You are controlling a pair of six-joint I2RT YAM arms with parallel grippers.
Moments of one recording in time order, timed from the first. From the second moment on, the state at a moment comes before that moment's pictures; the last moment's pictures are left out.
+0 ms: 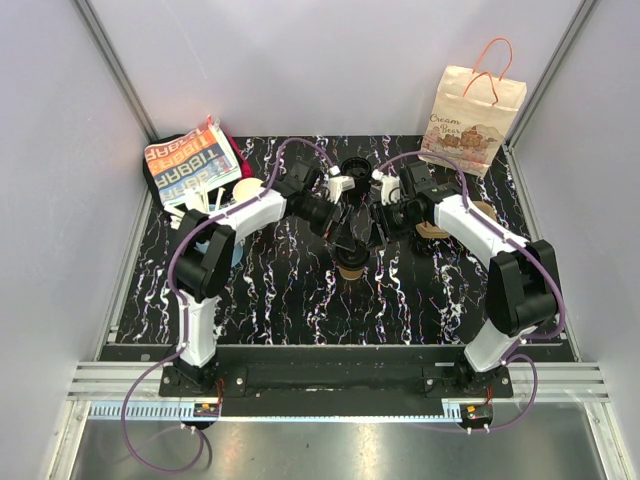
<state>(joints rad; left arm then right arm) -0.53 2.02 1.51 -0.48 0.80 -0.03 0.36 1.67 1.26 -0.67 -0.51 0.01</state>
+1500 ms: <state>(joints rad) -0.34 1.62 1.76 -1.02 0.58 0.41 0.33 1.67 1.62 -0.86 -0.46 -0.35</state>
